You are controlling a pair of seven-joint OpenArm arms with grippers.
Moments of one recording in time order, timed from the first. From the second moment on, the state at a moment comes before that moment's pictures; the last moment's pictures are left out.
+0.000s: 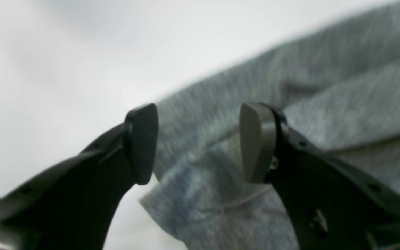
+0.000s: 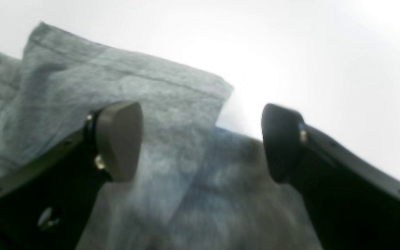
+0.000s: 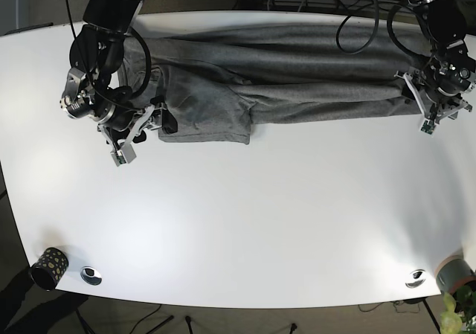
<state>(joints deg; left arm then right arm) 8.8 -15.6 -27.4 95.8 -1.5 -40.1 52.9 5.5 7.1 23.2 83.6 25.9 39.9 -62.2</state>
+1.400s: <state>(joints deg) 8.3 -15.9 -27.3 90.1 -2.4 -40.0 51.6 -6.1 5.1 23.6 105.4 27.0 39.9 -64.1</state>
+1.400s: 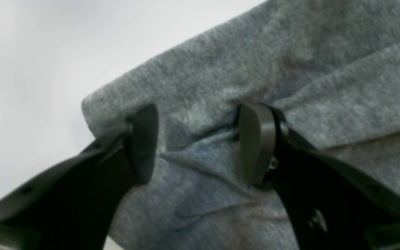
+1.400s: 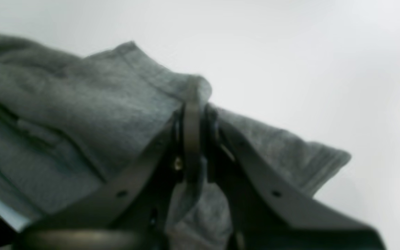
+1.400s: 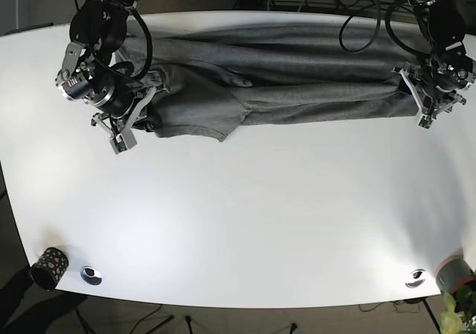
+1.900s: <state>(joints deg) 8.2 -15.9 -27.2 90.1 -2.5 -40.0 51.5 -16.3 4.9 30.1 106.5 32.3 39.9 -63.5</state>
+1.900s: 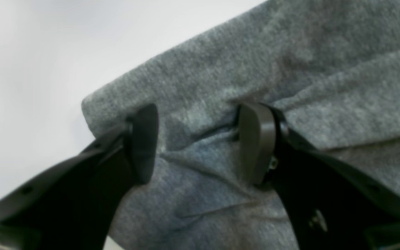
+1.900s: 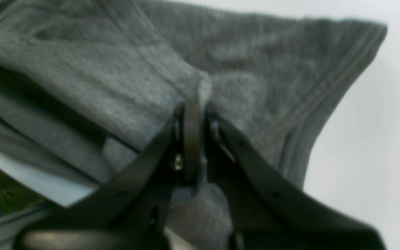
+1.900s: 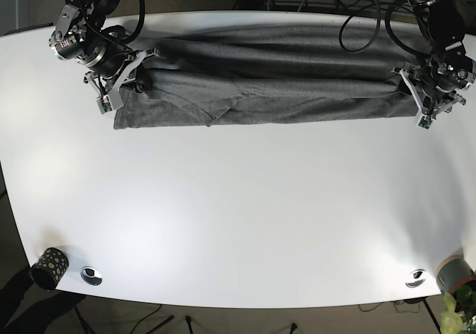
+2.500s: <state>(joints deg) 4.6 -15.6 -28.2 97.8 -10.5 -40.1 53.0 -17.9 6.2 32.3 109.3 32.4 39.9 -63.6</state>
